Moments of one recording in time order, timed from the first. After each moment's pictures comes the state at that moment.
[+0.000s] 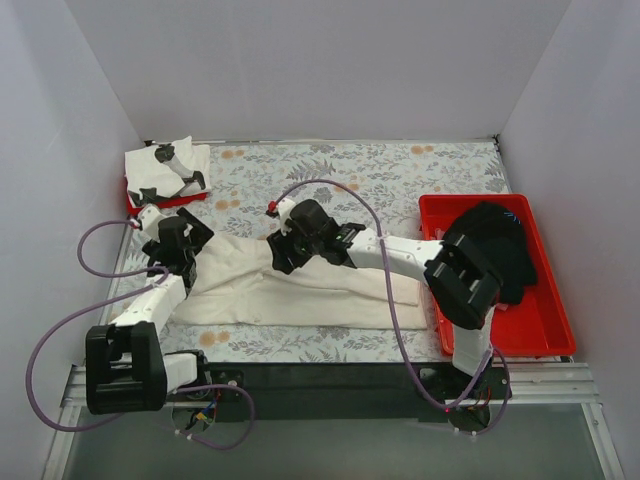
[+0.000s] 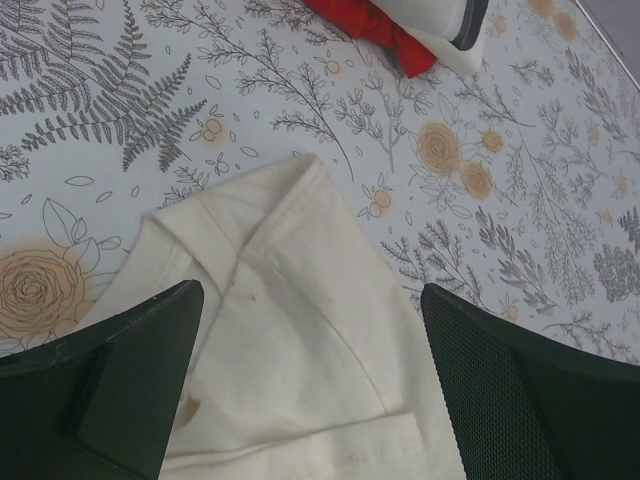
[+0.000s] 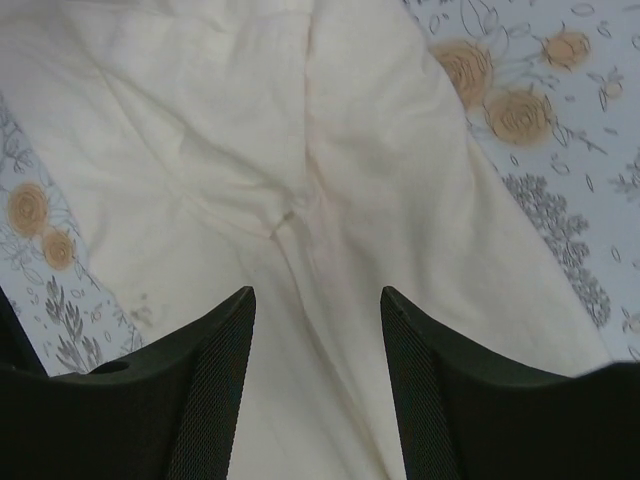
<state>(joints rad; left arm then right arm) 0.02 1.19 0.52 0.13 -0.35 -0.65 0.94 1.84 1.28 -0.12 -0.18 0.19</state>
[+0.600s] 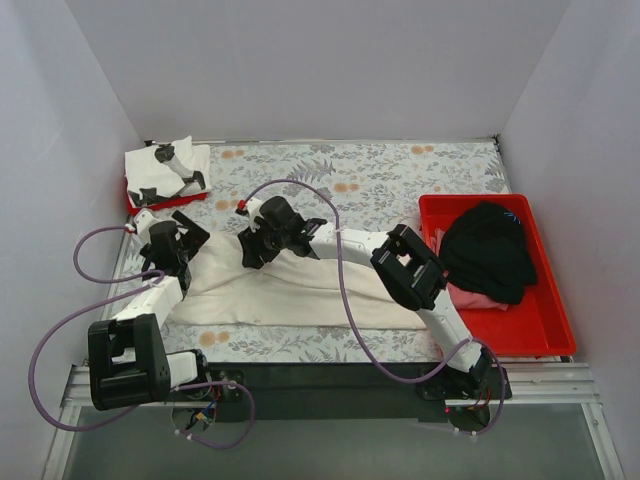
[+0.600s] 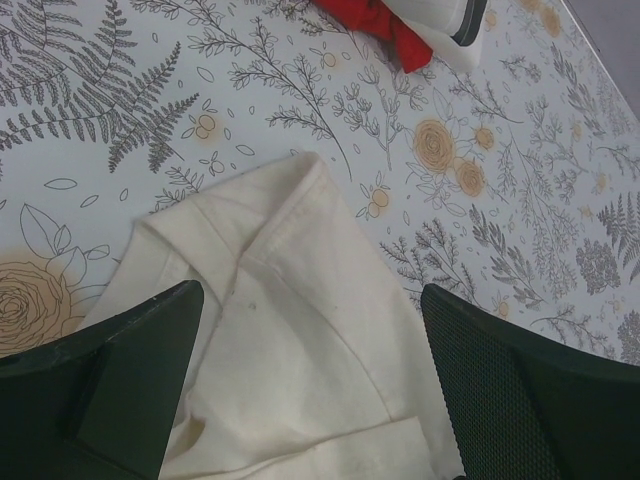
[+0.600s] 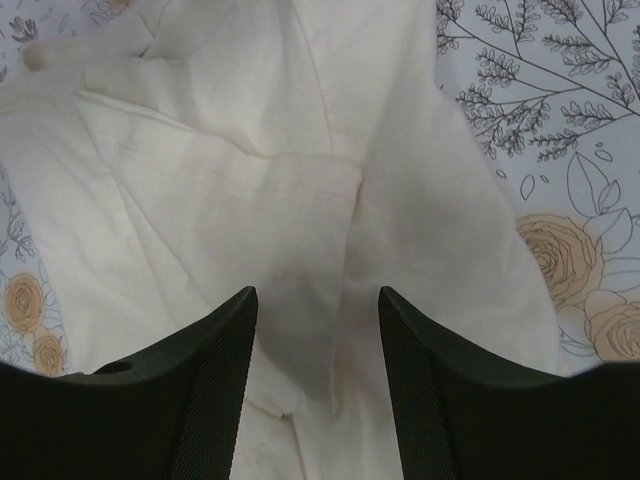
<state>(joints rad) 0.14 1.24 0.49 0.24 -0.19 -0.66 0.97 2.26 1.69 -0.06 -0.33 0.19</state>
